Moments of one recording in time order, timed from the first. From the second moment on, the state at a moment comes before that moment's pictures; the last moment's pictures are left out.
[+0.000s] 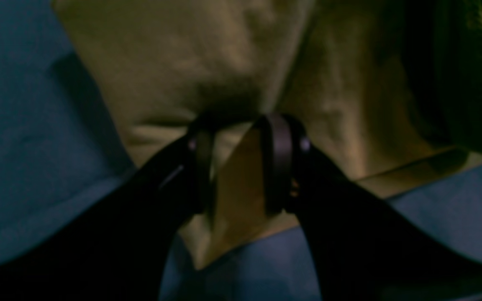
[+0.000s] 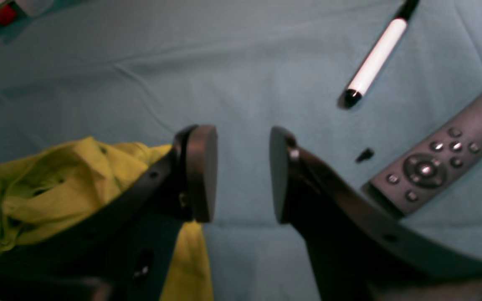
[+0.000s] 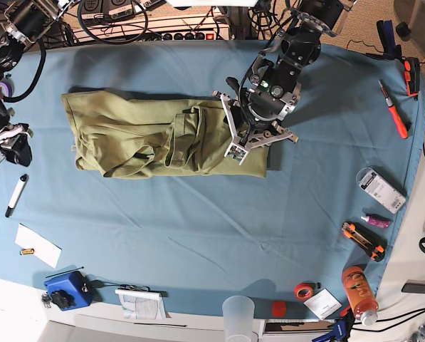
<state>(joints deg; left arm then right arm) 3.4 -3.1 28.6 100.6 3.2 -0.4 59.8 -2.5 24.7 50.5 89.8 46.3 38.9 -60.0</state>
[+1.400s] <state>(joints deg) 3.3 -3.1 28.6 100.6 3.2 -0.4 59.7 -0.4 16.5 35.4 73.2 52.6 40.2 -62.9</state>
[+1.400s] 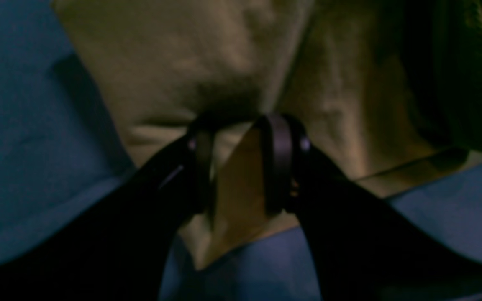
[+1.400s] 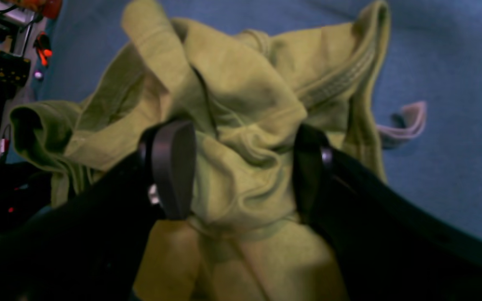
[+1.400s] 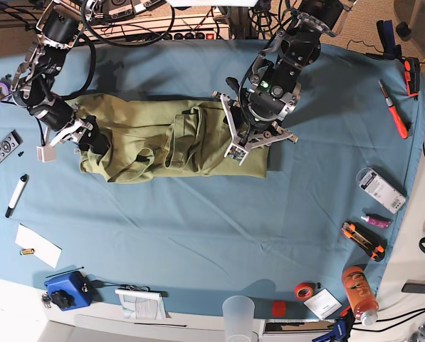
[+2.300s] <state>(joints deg) 3.3 -3.1 28.6 100.6 3.2 -0.4 59.5 0.1 23.4 34.9 81.7 53.9 39.8 -78.2</state>
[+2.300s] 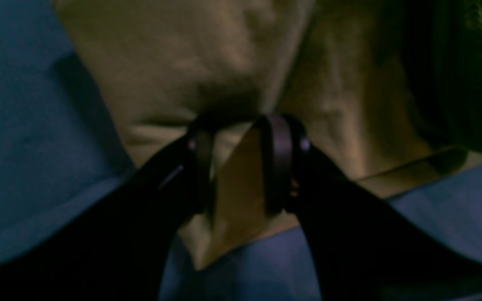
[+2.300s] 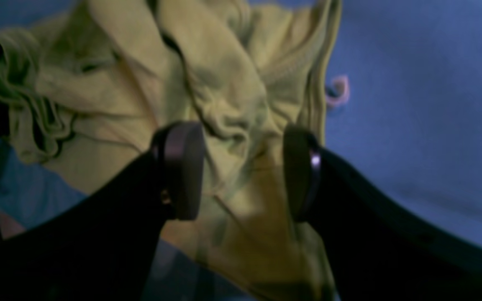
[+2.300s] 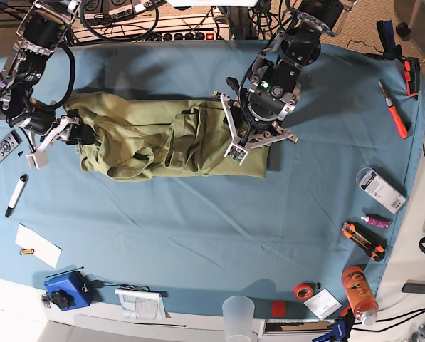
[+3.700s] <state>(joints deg) 3.4 -3.3 28.4 100.6 -1.5 -2.1 59.1 1.5 19.7 35.0 73.0 48.5 40.1 -69.1</state>
